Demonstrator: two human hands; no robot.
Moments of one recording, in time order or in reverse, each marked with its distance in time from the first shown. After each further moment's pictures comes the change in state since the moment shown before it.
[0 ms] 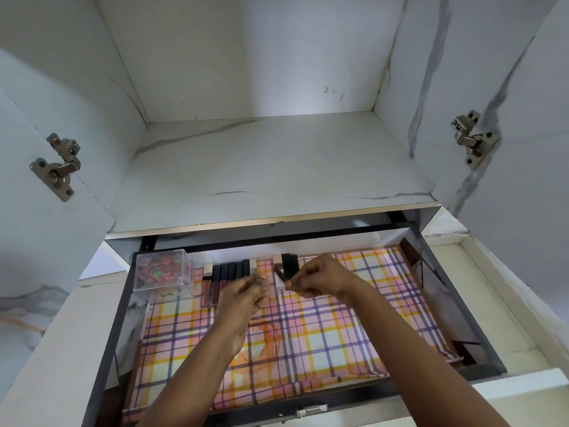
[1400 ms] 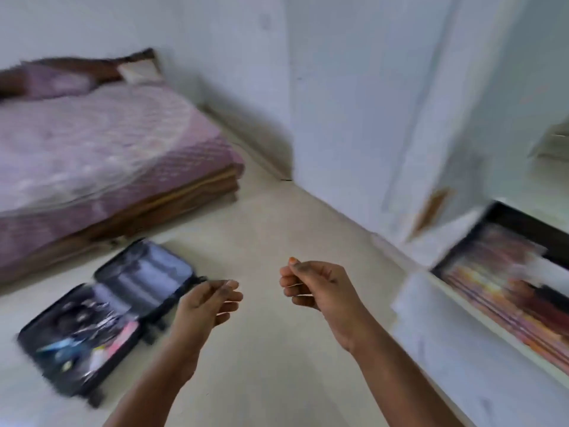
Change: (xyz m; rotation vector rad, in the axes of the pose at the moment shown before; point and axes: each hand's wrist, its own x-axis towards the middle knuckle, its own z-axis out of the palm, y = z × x) left_hand -0.428 -0.115 -0.334 -0.213 1.046 0.281; right_hand -0.260 -0.070 0.437 0.084 -0.813 -0.246
